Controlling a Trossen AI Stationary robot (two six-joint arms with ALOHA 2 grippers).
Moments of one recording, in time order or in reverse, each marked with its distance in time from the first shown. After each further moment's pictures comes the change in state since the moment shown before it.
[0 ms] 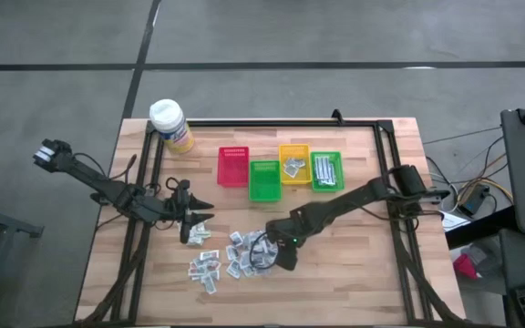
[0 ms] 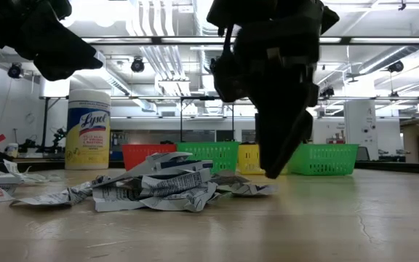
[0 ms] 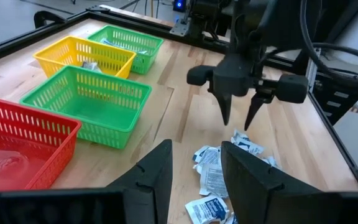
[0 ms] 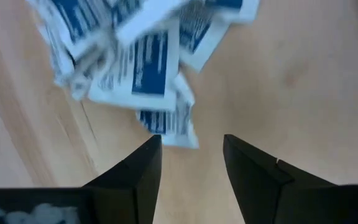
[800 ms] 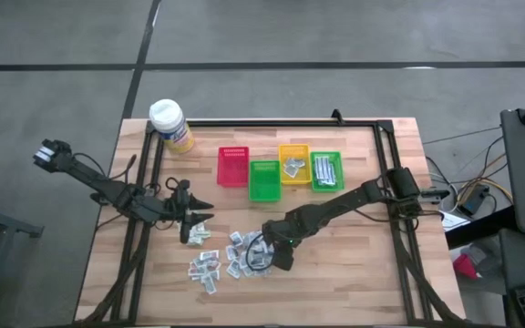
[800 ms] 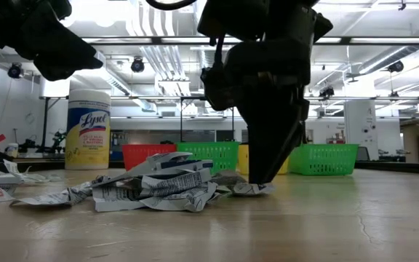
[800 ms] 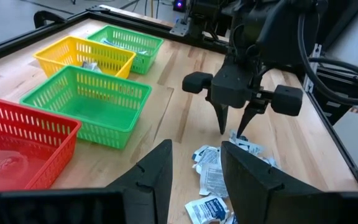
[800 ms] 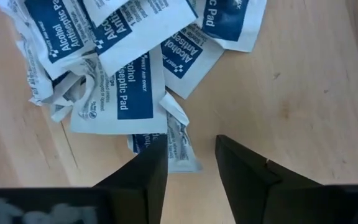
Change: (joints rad) left arm 0.000 0.000 0.000 0.000 0.000 -0.001; right arm 0.001 0.071 0.036 0.006 0.039 -0.052
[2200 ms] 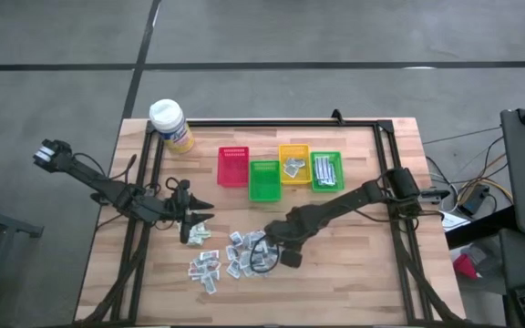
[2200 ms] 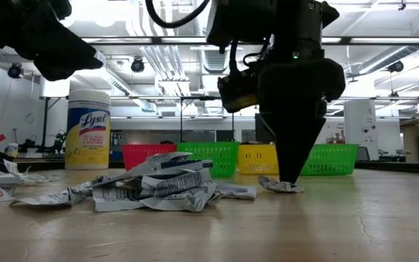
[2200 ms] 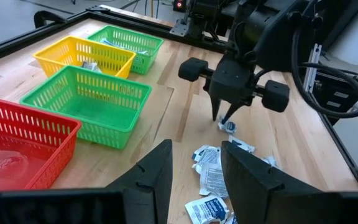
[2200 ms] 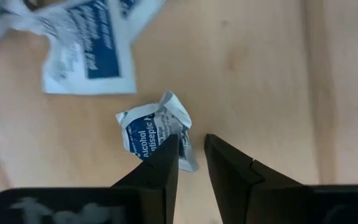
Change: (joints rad) left arm 0.000 0.000 0.000 0.000 0.000 0.000; right arm 0.000 -0.006 0.038 -0.225 0.105 -0.102
